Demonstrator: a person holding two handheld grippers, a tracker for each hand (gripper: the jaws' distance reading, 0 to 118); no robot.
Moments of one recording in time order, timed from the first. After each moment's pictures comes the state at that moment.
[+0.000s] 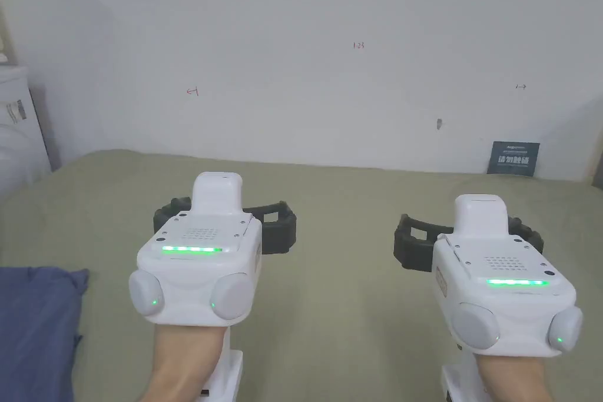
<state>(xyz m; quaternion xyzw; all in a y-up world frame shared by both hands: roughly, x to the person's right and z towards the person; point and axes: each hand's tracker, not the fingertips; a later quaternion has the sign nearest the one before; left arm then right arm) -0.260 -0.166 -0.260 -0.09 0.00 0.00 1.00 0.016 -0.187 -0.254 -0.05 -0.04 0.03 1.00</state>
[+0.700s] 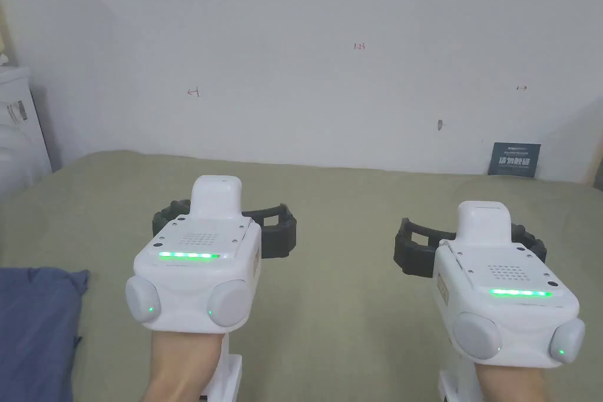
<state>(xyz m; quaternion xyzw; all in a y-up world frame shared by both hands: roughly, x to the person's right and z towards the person) -0.260 -0.166 -0.256 -0.08 0.00 0.01 1.00 0.018 -0.193 -0.250 -0.04 -0.04 0.02 1.00</state>
